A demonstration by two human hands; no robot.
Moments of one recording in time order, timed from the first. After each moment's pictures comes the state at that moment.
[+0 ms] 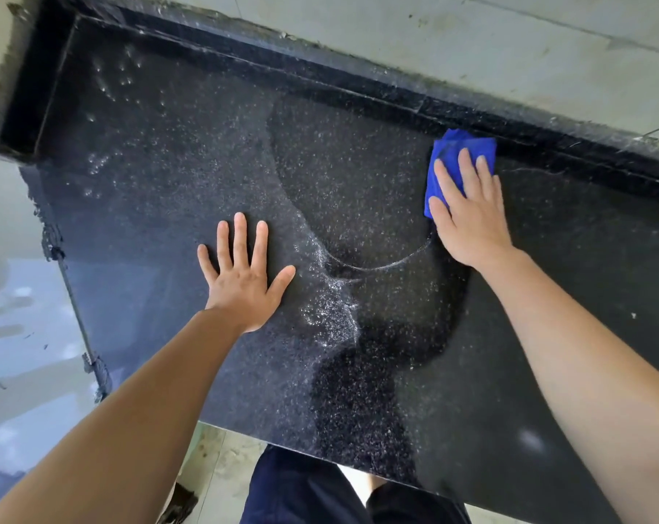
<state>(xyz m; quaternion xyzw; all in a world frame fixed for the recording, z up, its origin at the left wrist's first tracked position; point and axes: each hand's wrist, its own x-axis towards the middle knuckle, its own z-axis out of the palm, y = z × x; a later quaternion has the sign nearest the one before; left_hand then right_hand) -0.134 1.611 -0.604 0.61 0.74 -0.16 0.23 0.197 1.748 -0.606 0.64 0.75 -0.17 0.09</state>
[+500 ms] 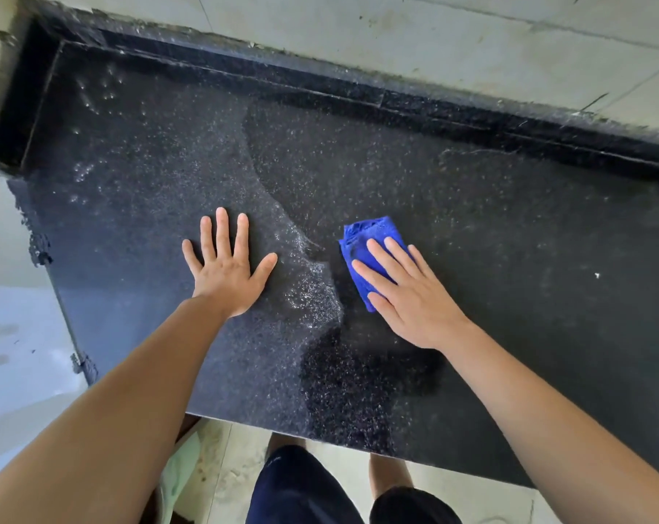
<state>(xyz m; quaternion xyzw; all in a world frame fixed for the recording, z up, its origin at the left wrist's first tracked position) -0.133 1.608 -0.606 0.61 0.75 -0.14 0.22 0.188 1.599 -0.606 0.45 0.87 -0.17 0.09</state>
